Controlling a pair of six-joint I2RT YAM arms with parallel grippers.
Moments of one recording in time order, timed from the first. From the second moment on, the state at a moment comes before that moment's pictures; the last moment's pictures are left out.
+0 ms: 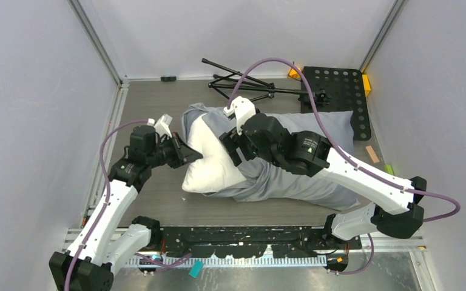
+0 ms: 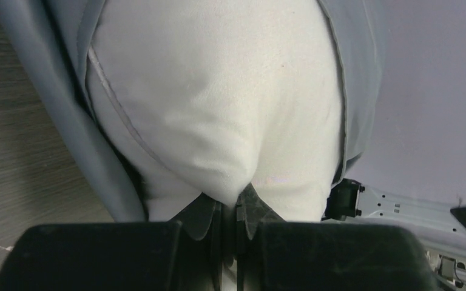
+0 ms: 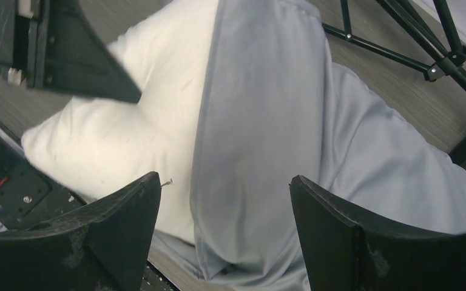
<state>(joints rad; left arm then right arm) -0.25 0.87 0.81 -0.49 0.51 -0.71 1.14 1.35 1.57 -0.78 0.41 0.15</state>
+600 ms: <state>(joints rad) -0.47 0.77 0.77 -0.54 0.32 -0.65 0.99 1.39 1.56 -0.80 0.40 0.27</state>
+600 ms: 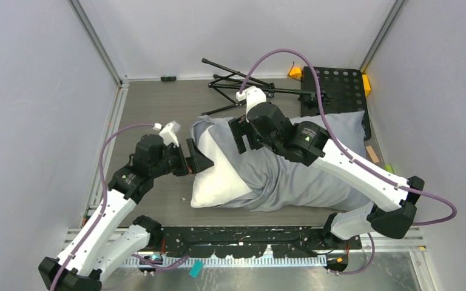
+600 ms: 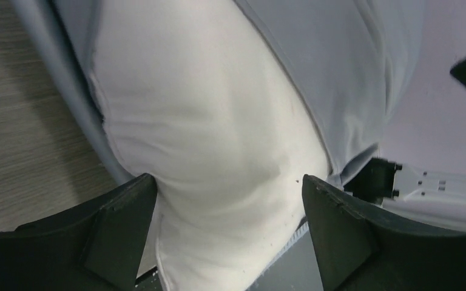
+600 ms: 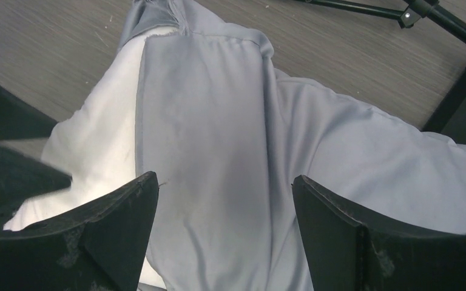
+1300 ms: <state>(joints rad) -0.02 0.92 0.85 -0.56 0.43 -0.68 0.99 1.51 1.74 -0.92 0.35 0.28</state>
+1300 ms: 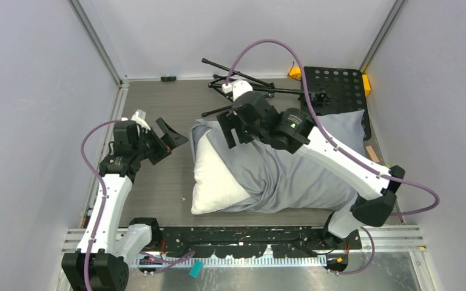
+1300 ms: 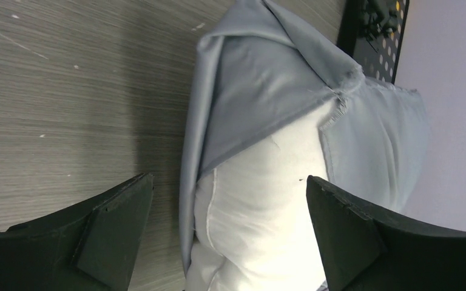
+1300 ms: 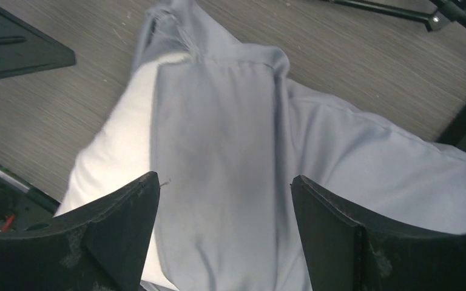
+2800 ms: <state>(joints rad) -0.01 1.05 0.66 -0.10 0.56 -0.74 1.27 1.71 1.69 -0.96 0.55 0.47</state>
